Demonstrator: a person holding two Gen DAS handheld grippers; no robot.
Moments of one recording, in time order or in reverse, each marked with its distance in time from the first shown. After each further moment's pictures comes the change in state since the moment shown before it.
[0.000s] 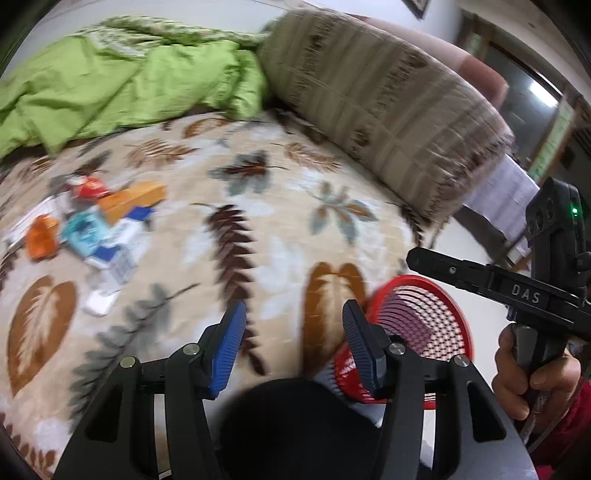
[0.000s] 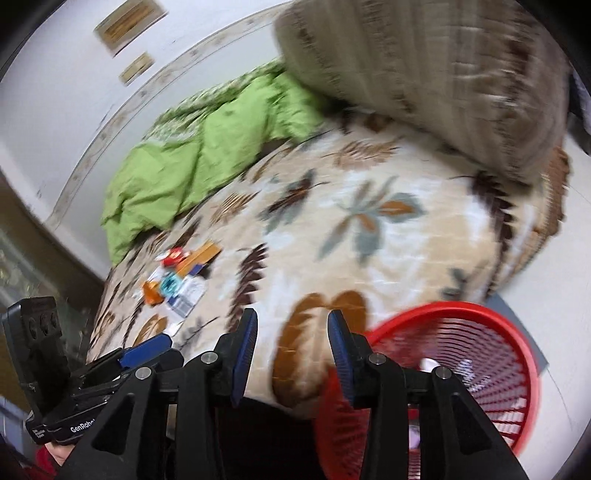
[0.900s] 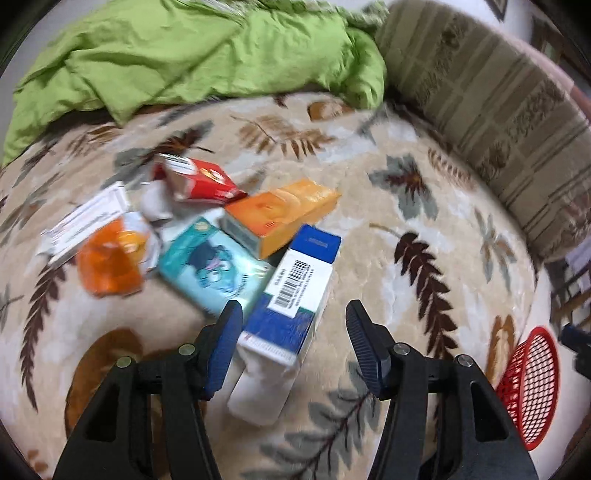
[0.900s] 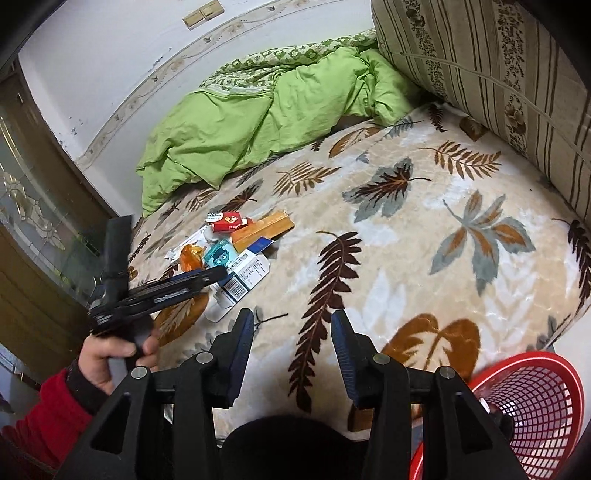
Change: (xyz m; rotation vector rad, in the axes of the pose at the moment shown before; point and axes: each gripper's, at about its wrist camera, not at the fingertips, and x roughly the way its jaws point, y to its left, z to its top) left arm 0.077 0.157 0.057 -0.093 0.093 0.234; right arm 0.061 0.076 0.011 -0.180 0.079 0.083
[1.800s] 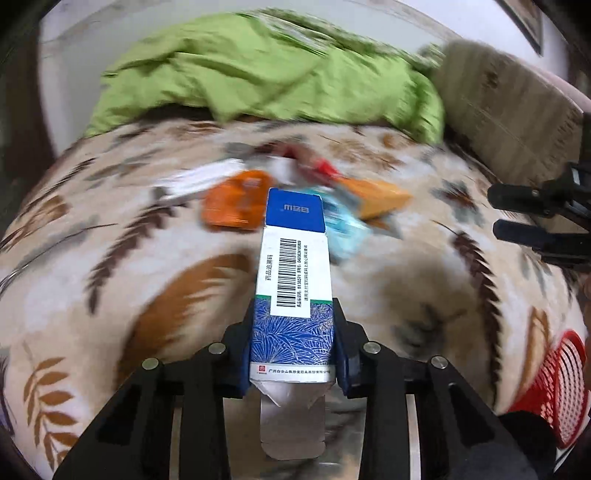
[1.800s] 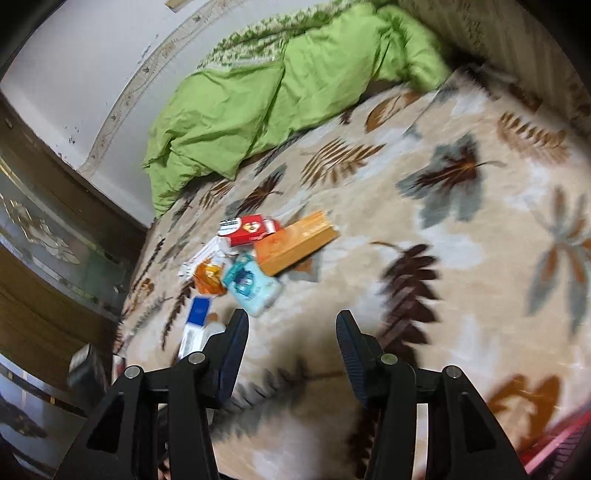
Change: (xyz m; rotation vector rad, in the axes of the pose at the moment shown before) left arm -0.062 0.048 -0.086 -0.176 -0.201 0.229; right arm 0.115 0.025 0.062 0.116 0.124 0.152
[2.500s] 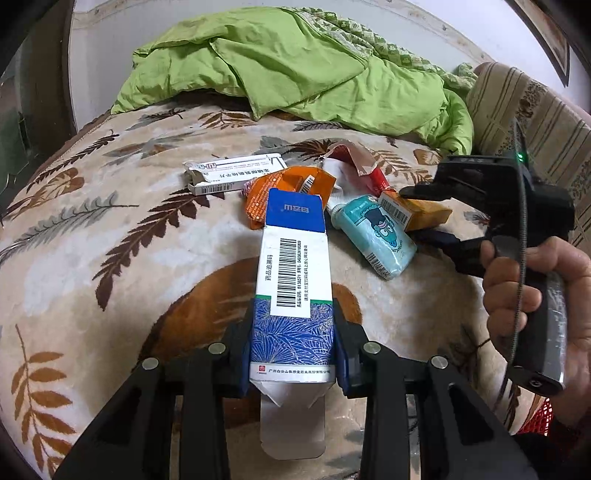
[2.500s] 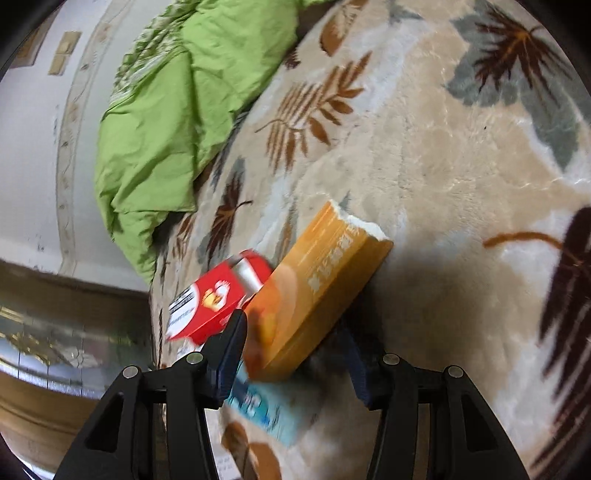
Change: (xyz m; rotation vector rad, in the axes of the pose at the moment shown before) left arm 0.017 0.029 0.001 -0.091 0.000 0.006; right arm 0.144 -0.028 0.041 0.409 0.025 0.068
